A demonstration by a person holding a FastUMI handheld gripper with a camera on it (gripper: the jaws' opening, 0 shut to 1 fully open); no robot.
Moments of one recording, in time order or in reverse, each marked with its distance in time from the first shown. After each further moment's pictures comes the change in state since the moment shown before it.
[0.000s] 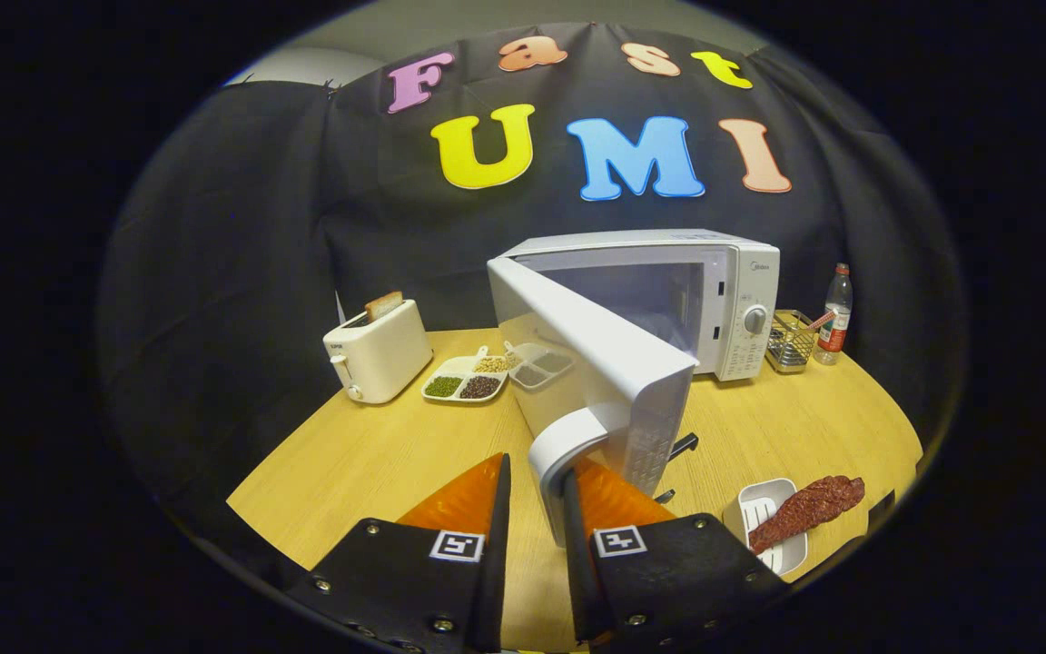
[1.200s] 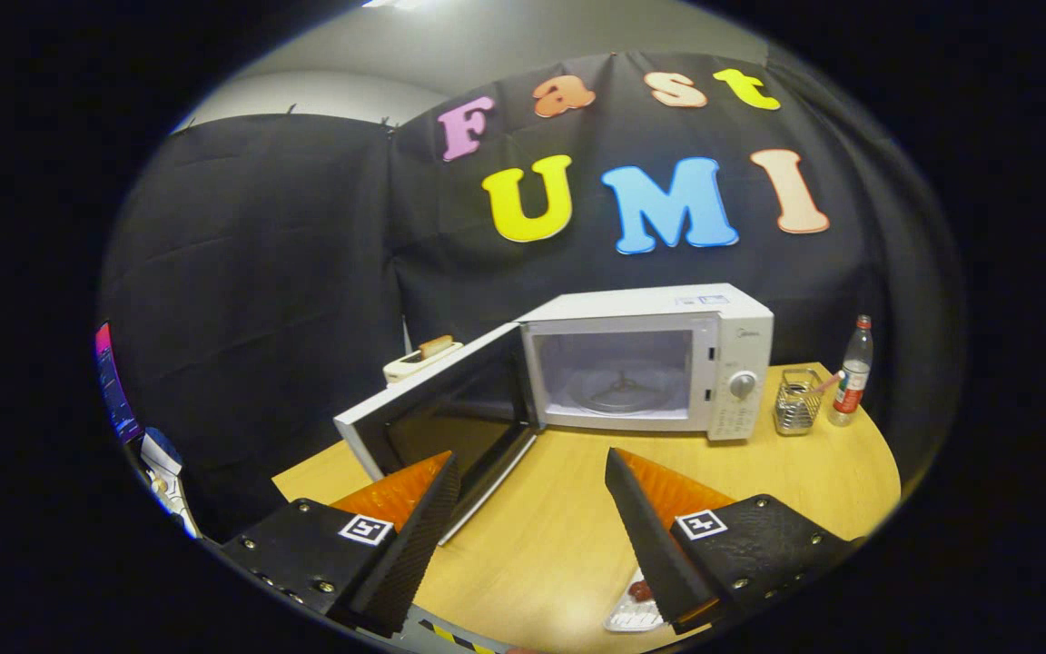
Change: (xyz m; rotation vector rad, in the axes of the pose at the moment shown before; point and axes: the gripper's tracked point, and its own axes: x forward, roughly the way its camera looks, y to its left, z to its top) arm -0.067 -0.135 0.047 -0.018 -0.093 0.203
